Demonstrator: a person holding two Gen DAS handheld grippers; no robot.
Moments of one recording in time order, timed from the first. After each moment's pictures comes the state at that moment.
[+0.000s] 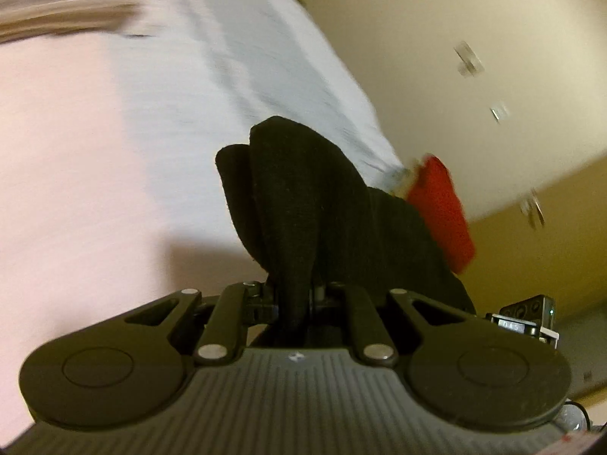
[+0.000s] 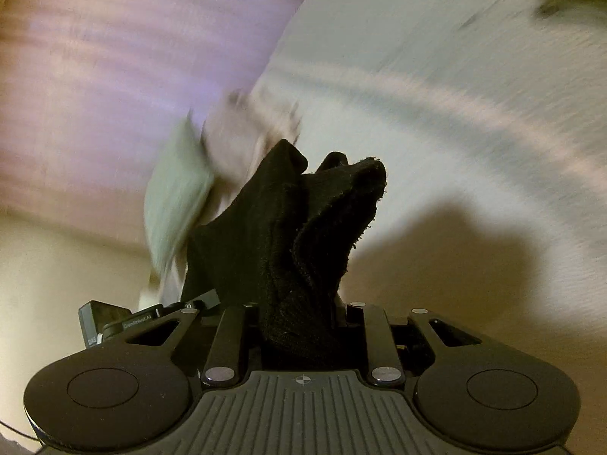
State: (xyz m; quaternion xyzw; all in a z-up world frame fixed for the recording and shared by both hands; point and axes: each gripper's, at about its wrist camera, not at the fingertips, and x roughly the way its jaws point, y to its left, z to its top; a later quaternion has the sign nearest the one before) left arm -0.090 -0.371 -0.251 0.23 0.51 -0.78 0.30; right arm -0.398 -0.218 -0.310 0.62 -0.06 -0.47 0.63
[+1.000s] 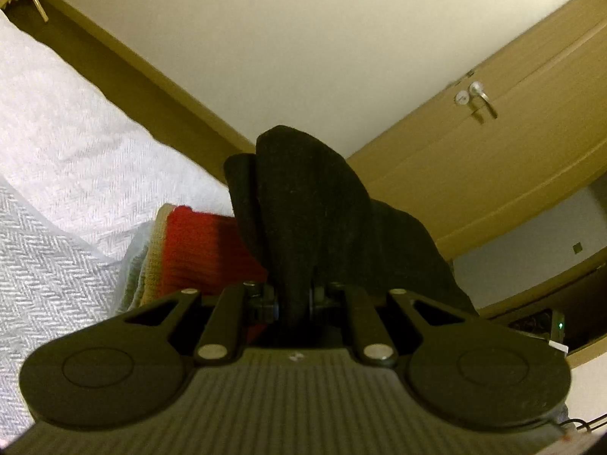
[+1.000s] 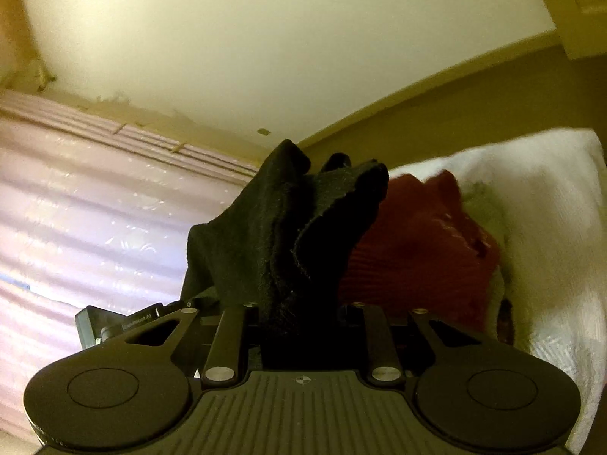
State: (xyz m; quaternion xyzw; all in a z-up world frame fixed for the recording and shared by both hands) left arm -0.687 -0.516 -0.219 0.35 0.40 -0.84 0.08; right arm -0.826 -0.169 -0.259 0.56 -0.25 -0.64 0.46
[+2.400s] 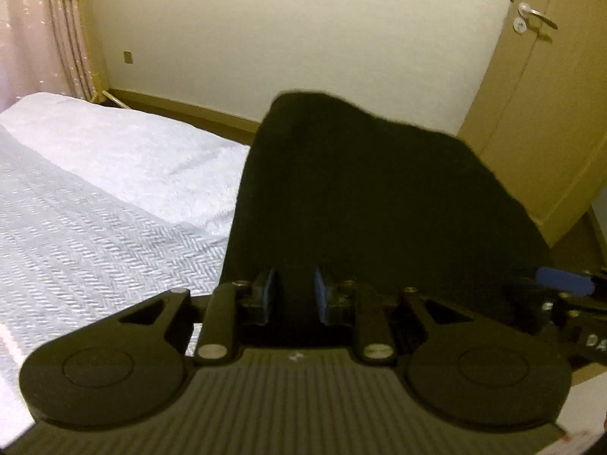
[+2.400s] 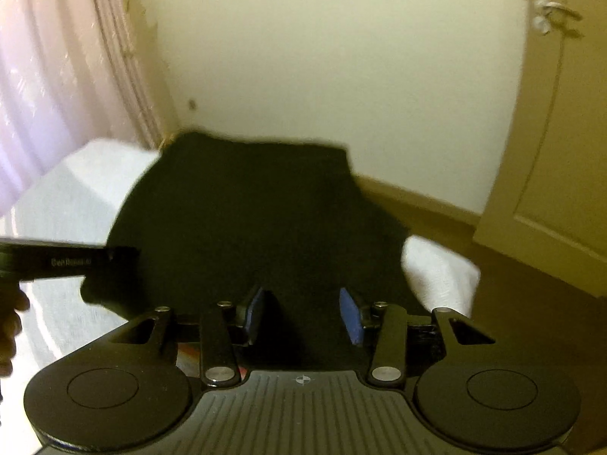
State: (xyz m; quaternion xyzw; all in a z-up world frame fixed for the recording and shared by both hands) left arm -0.650 -0.388 -0.237 0.38 0.18 -0.86 0.28; right arm -0.679 -0.136 -0.227 0.36 0.10 -0.84 0.40
